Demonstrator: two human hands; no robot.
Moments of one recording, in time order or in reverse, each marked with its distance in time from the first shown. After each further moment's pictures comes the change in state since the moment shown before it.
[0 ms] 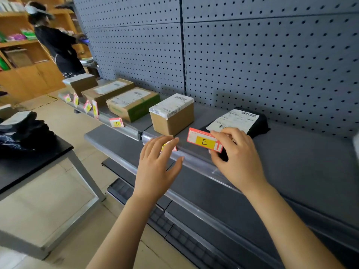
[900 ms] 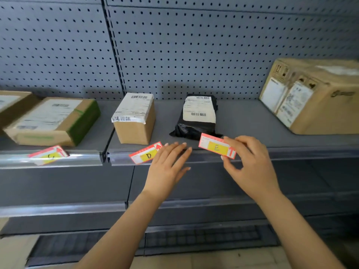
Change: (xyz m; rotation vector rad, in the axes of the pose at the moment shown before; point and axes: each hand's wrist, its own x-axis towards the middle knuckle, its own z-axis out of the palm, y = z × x) left_hand 0.003 -0.066 0.103 -0.467 0.039 0.658; right_hand -0.054 -0.102 -0.012 -0.519 0.062 0.460
